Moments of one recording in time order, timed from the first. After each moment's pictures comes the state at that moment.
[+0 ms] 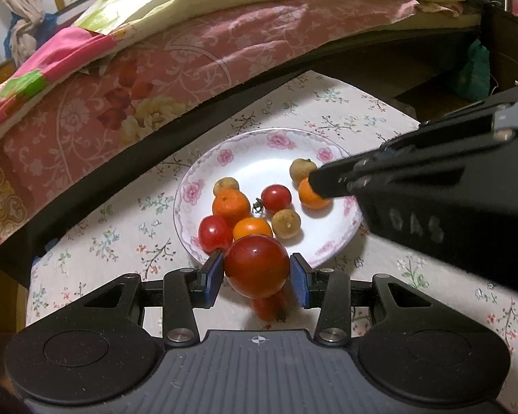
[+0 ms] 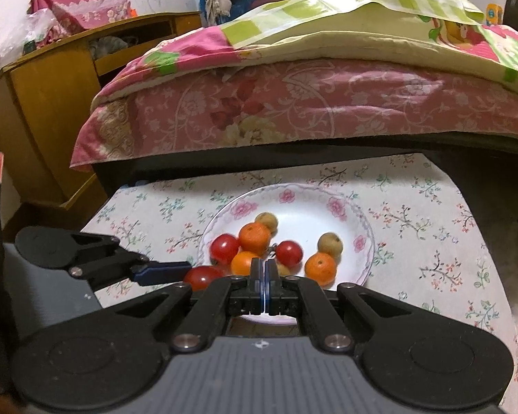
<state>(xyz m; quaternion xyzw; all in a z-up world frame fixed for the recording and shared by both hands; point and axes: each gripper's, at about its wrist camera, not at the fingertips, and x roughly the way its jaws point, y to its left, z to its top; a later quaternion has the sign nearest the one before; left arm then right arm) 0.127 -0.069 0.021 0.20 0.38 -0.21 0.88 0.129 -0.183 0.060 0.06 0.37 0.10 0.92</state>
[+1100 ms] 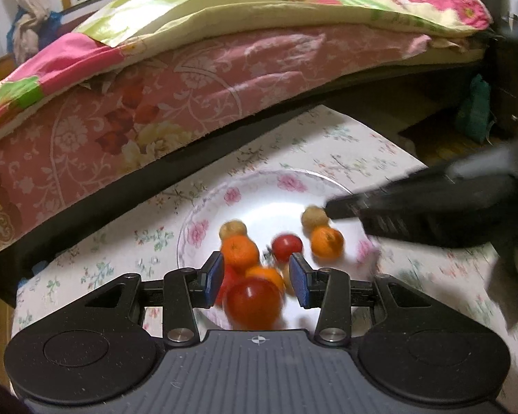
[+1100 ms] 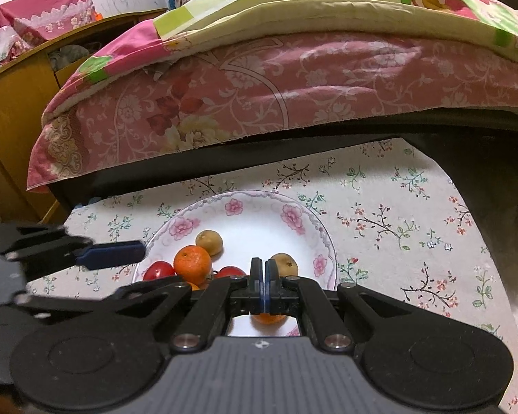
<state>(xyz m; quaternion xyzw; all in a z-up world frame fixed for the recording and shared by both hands) 0.155 -0.069 0.035 0.16 0.37 -0.23 0.89 0.181 -0.219 0.029 0.09 0.40 0.08 0.91</state>
